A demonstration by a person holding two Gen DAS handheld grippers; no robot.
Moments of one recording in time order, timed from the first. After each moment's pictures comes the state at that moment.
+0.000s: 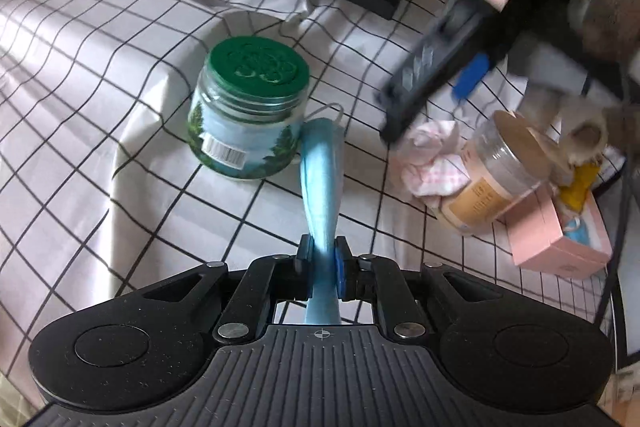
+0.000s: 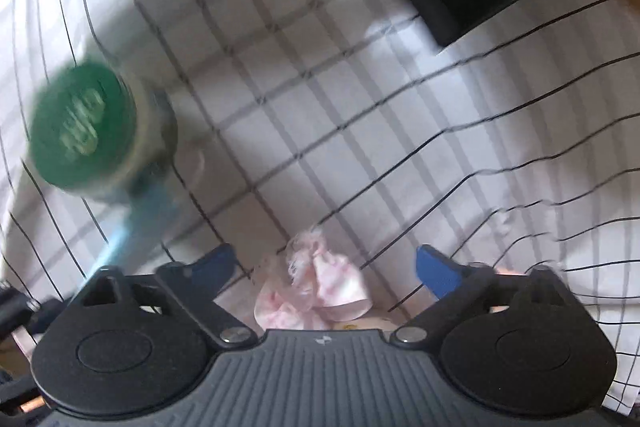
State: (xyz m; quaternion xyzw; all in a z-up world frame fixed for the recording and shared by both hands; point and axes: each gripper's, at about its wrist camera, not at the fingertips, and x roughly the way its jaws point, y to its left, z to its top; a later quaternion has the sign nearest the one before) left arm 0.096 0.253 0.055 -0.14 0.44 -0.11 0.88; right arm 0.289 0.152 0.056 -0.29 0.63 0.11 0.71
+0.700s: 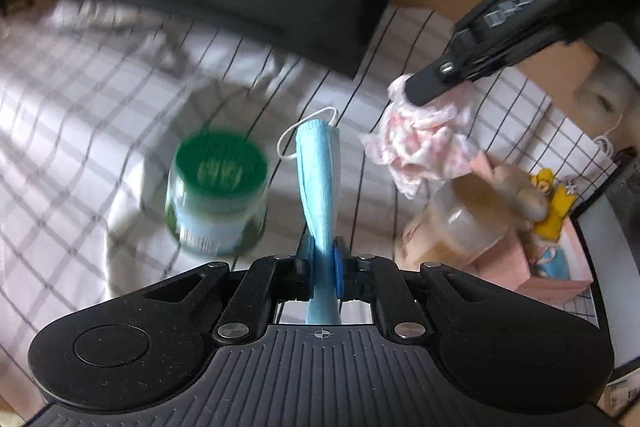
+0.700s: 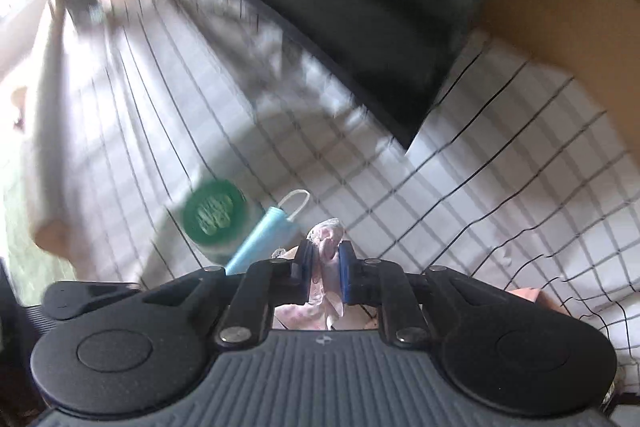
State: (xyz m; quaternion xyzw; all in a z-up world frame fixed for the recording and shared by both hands) left arm 0.109 0.243 0.101 -0.11 0.39 -0.14 0.91; right arm 0.224 0.110 0.201 -0.14 0.49 0.20 0.84
